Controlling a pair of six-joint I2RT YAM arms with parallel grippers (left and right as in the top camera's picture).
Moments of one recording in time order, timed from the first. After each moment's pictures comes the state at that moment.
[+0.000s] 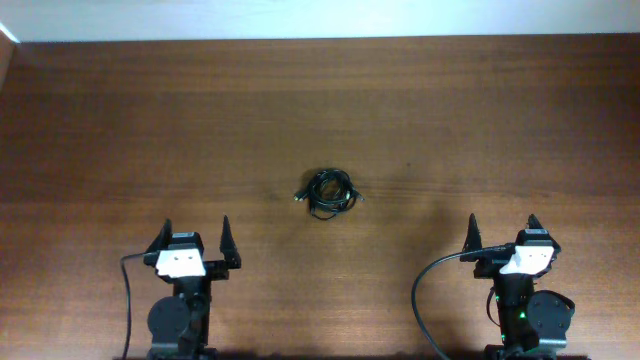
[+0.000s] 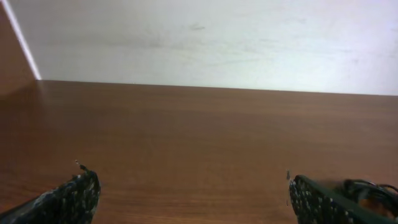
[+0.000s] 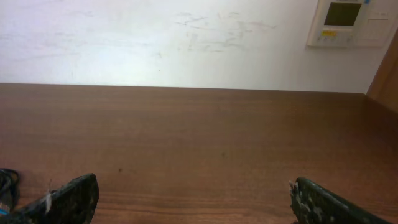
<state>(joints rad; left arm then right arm) -0.03 0.01 0.01 -0.07 -0.11 -0.02 -0.07 0.01 0.01 -0.07 -0.04 -0.03</state>
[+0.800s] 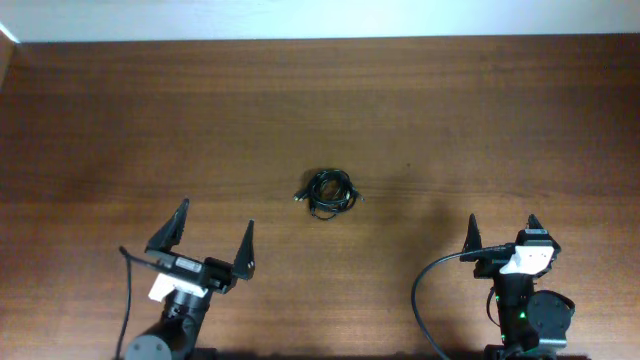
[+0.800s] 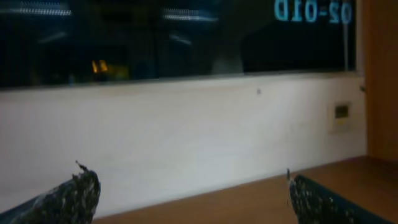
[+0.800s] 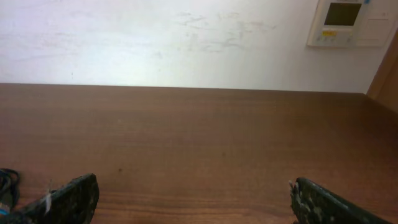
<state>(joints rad) -0.03 0.06 0.15 0.24 0.30 -0.01 -0.07 0.01 0.01 -0.07 -0.04 -0.03</state>
